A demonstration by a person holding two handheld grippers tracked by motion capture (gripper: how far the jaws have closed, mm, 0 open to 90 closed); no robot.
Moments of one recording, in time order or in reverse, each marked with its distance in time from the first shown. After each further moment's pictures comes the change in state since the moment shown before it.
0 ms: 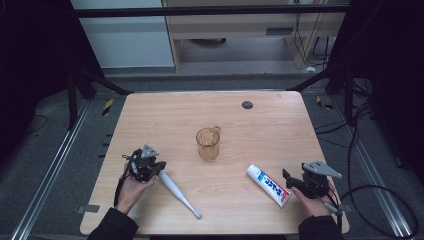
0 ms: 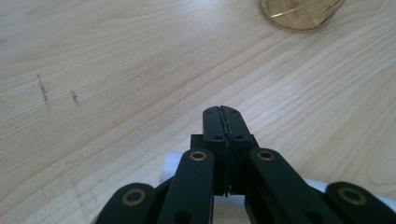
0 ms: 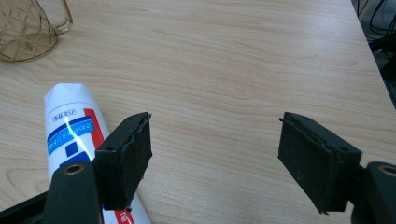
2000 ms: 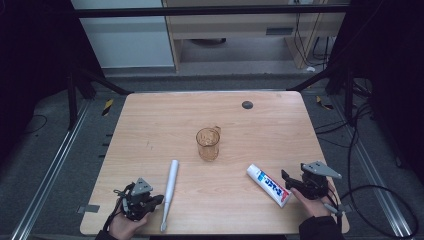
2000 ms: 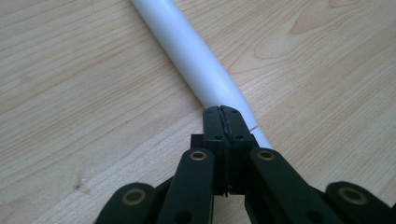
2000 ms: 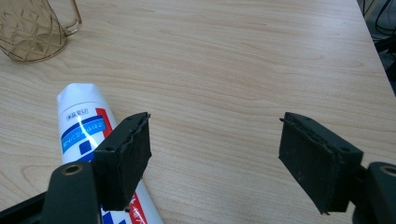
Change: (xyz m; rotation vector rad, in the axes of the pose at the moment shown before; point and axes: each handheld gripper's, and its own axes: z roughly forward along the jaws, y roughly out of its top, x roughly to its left) left arm -0.058 -0.072 -0.049 0.014 -0.105 -0.017; right arm 0.003 0.002 -0.003 -0.001 0.012 -0.012
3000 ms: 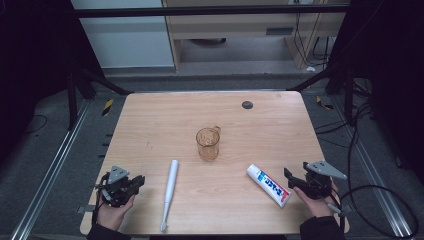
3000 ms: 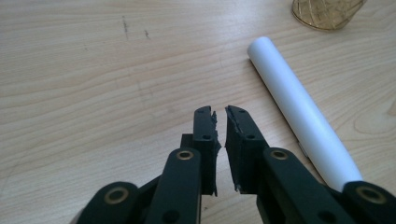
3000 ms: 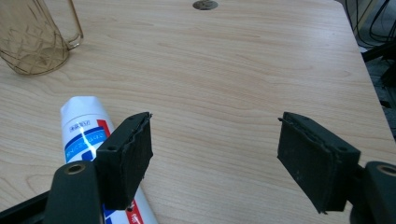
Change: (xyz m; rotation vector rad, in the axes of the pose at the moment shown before) left arm 0.045 0.003 -0.022 -0.164 0.207 -0.161; right arm -0.002 0.004 -0.007 -0.034 0.002 0.017
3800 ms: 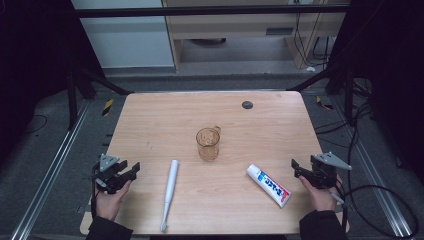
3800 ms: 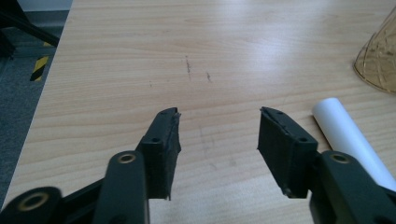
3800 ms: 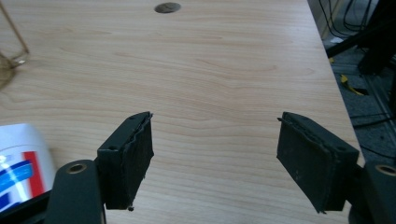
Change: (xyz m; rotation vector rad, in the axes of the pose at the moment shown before) left arm 0.031 0.018 0.009 -0.111 0.132 -0.109; right arm -0.029 0.006 0.017 -0.003 -0.064 0.065
